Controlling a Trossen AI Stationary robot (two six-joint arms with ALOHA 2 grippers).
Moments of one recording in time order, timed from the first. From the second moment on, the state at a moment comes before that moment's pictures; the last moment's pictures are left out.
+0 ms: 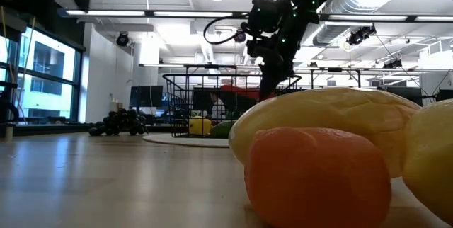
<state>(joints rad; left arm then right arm) -0.34 1.22 1.01 -0.97 -0.14 -1.74 -0.41 1.76 1.29 -0.63 0.01 0.02</state>
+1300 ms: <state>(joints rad) -0.59 1.55 1.01 -0.82 -0.02 -2.31 -0.41 1.75 1.29 -0.63 0.05 -0.01</state>
